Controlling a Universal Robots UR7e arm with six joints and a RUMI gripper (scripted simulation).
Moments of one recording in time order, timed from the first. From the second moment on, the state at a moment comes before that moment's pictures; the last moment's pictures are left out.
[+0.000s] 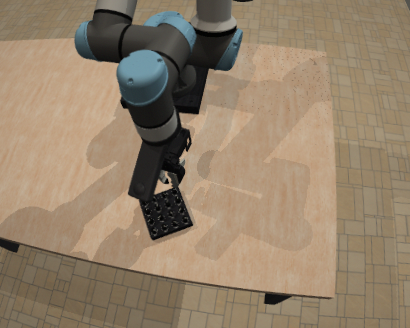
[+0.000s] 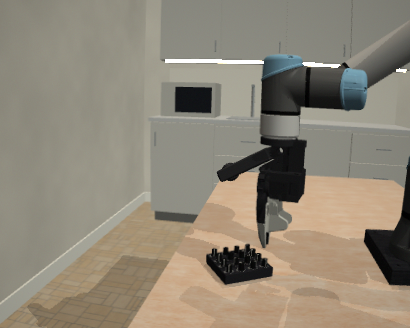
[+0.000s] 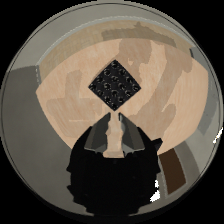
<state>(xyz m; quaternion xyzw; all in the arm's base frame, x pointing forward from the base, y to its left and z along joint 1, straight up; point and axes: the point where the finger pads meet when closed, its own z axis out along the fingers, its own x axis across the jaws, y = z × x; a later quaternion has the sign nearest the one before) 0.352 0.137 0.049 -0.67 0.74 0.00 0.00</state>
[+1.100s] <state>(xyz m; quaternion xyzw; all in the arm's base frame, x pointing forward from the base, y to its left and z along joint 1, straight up) 0.353 0.139 0.058 -0.86 0.51 0.00 0.00</state>
